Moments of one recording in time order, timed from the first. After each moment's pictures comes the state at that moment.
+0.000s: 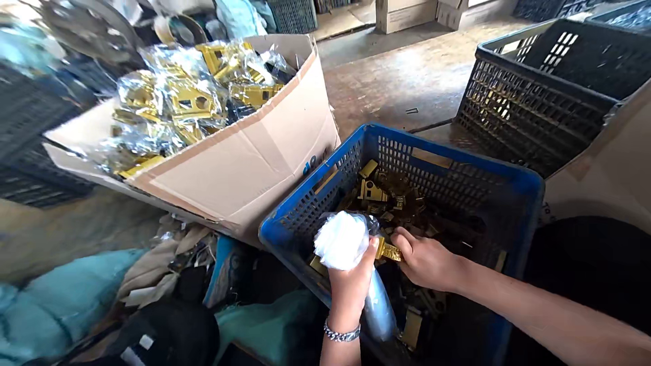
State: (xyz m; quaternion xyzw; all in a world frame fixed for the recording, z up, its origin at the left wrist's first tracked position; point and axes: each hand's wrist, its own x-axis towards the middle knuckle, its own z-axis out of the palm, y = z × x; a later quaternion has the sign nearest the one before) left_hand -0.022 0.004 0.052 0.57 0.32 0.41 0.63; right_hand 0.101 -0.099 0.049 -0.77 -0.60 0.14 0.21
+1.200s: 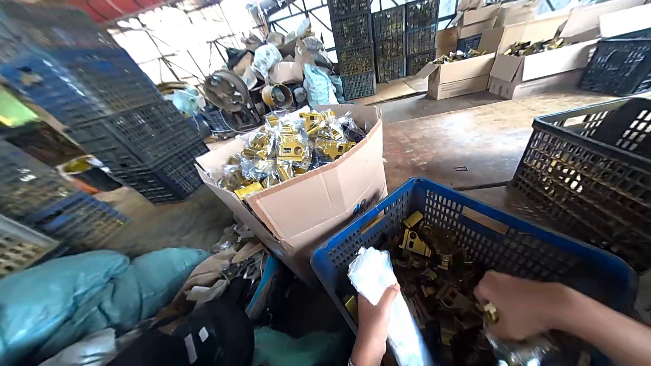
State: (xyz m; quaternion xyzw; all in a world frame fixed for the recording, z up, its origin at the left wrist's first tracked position) left_hand -0.040 0.026 0.062 0.49 0.39 0.38 0.68; right_hand 0.168 -0.091 0.116 -0.75 -0.57 0.31 -0.04
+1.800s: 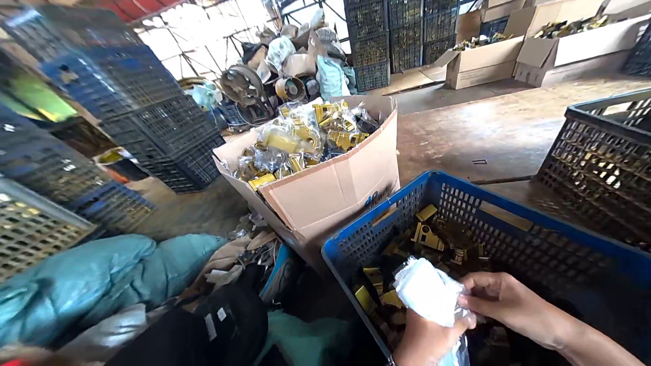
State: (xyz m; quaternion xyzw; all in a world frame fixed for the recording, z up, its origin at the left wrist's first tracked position) left_hand -0.024 -0.014 0.044 0.62 0.22 0.32 0.68; right_hand 0.131 -0.100 0.061 -0.57 -0.44 0.40 0.56
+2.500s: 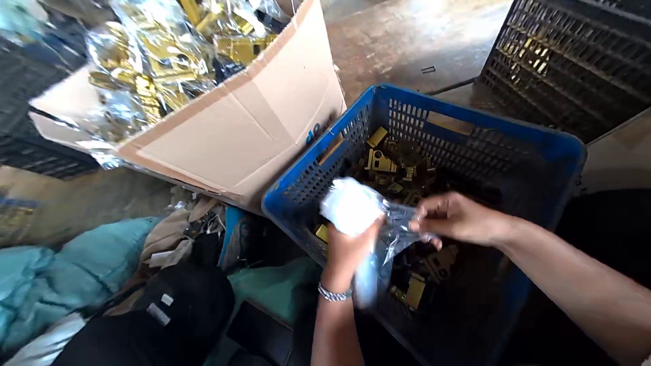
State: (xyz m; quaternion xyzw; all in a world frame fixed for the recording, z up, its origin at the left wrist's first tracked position) left_hand -0.032 0.031 0.047 0.69 0.34 0.36 0.52; right_hand 0.144 -0.110 0.067 -0.58 -0.39 0.49 0.53
